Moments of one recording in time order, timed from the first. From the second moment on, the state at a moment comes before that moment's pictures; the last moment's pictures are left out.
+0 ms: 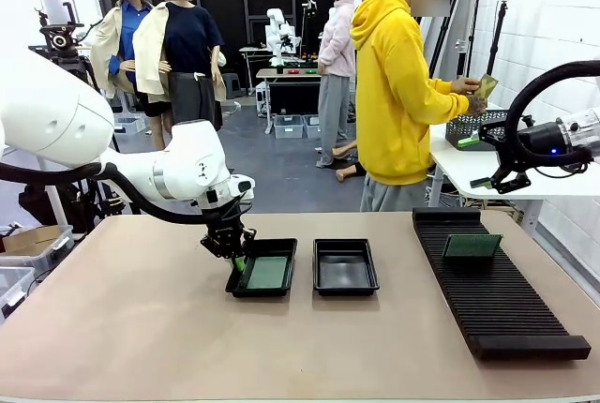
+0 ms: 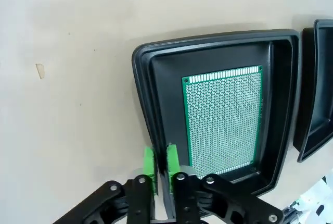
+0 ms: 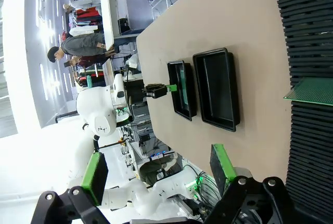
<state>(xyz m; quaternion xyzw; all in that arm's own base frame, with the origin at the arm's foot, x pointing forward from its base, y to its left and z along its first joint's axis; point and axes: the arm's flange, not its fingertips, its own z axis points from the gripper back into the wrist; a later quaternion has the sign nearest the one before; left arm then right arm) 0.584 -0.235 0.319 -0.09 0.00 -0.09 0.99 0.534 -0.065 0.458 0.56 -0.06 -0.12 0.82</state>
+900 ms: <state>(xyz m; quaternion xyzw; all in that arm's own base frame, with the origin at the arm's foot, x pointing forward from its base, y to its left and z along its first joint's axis) 0.584 -0.234 0.319 -0.10 0.00 -0.09 0.99 0.534 -0.065 0.458 0.56 -0.06 -0.12 0.82</state>
